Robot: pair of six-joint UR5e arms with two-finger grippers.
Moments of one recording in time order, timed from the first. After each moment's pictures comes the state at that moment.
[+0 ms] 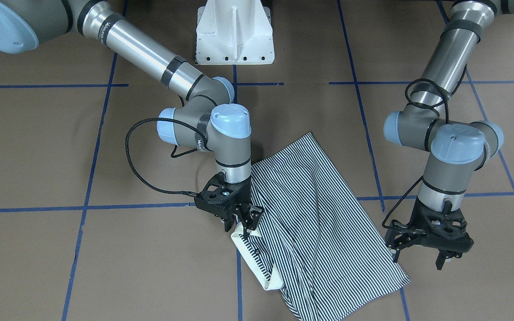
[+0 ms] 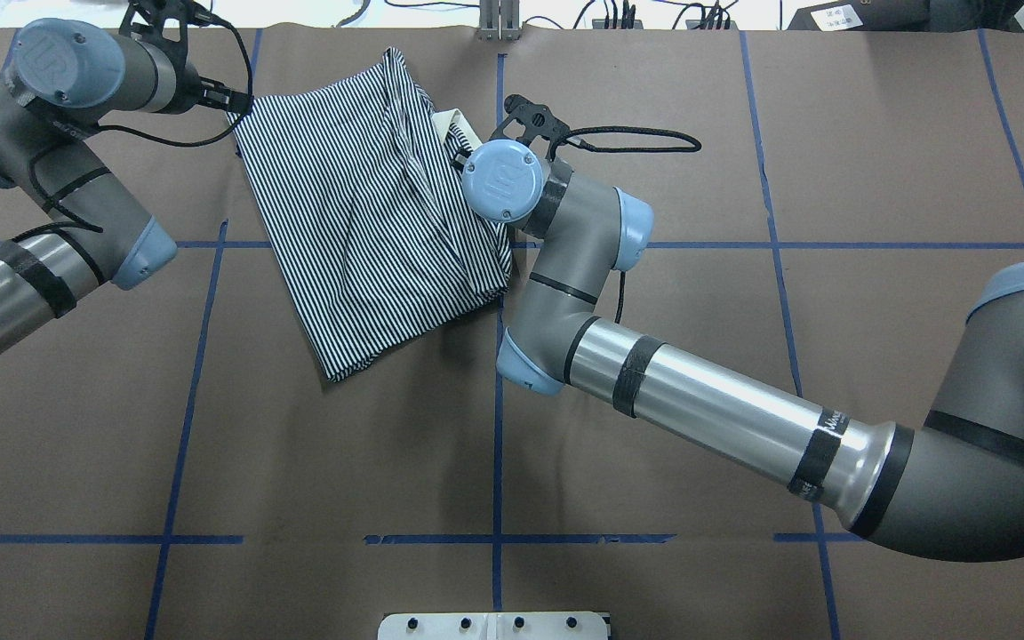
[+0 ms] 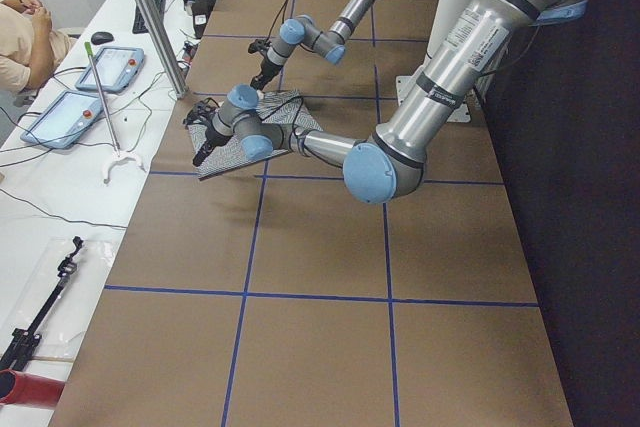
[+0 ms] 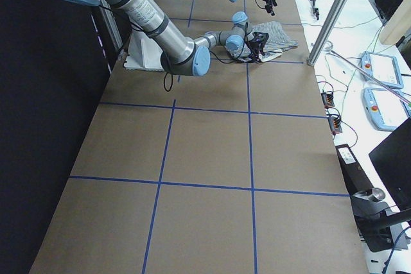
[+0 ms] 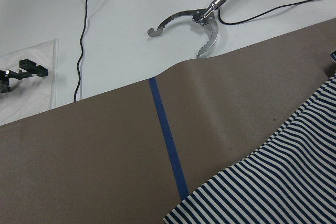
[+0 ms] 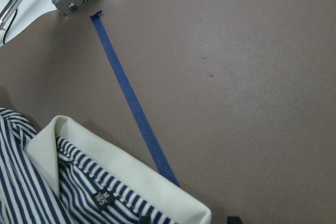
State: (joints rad) left arm -0.95 -2.18 -1.10 -2.39 -1.68 -0.65; right arm 0.58 -0.52 0.88 -1.00 1.44 1.71
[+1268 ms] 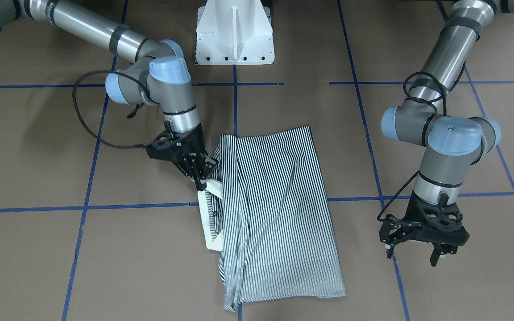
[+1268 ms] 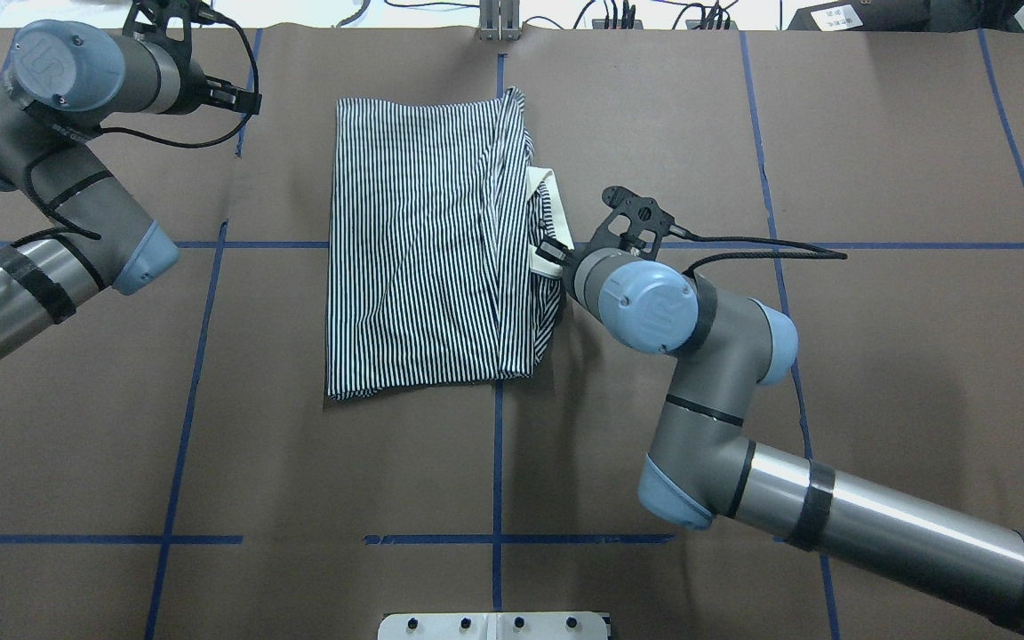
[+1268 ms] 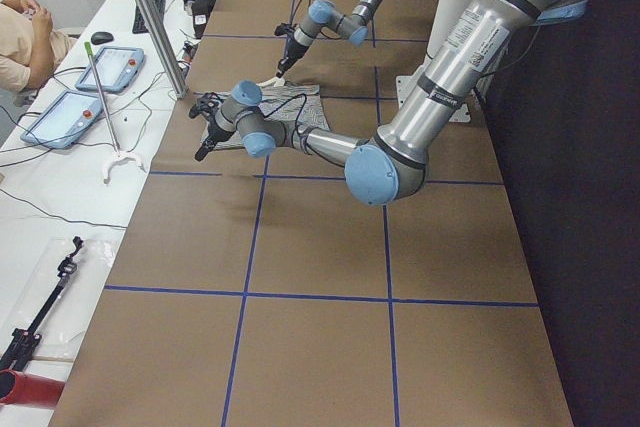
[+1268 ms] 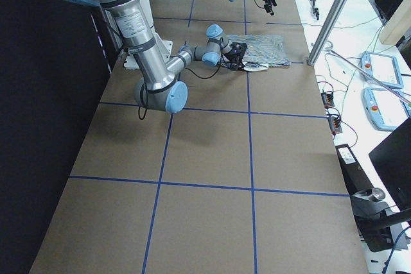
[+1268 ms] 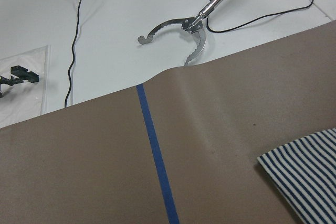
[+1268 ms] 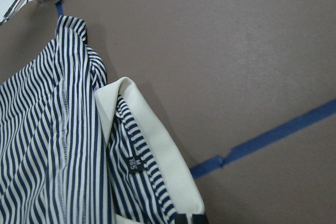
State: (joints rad) left arm -0.94 -2.17 -1.16 -2.39 -1.68 -0.66; right arm 0.46 -1.01 1.50 -1.01 1.35 1.71
